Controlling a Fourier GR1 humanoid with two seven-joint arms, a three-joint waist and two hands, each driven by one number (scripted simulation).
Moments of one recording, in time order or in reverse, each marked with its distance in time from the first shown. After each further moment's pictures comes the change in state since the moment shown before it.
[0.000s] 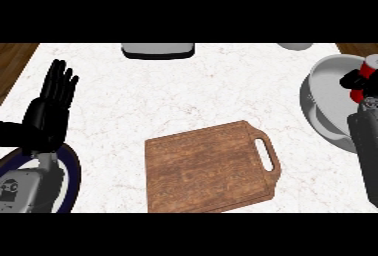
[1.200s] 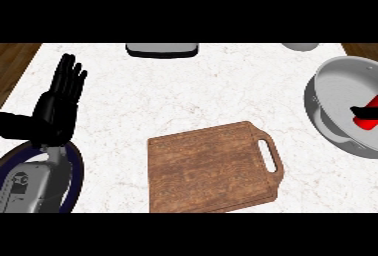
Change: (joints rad) left arm -0.048 -0.042 0.001 0.015 -0.033 -0.012 0.016; right arm -0.002 -0.109 -0.289 0.516 -0.501 -0.129 -0.622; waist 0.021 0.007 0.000
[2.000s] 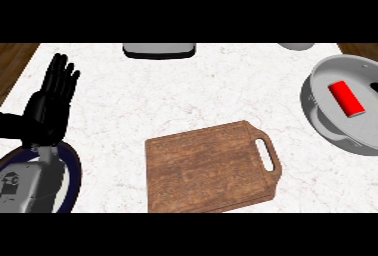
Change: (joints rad) left arm 0.002 0.020 0.038 0.006 0.016 -0.028 0.012; right arm 0.011 0.042 -0.233 -0.161 -0.406 -0.108 -0.311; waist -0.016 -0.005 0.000
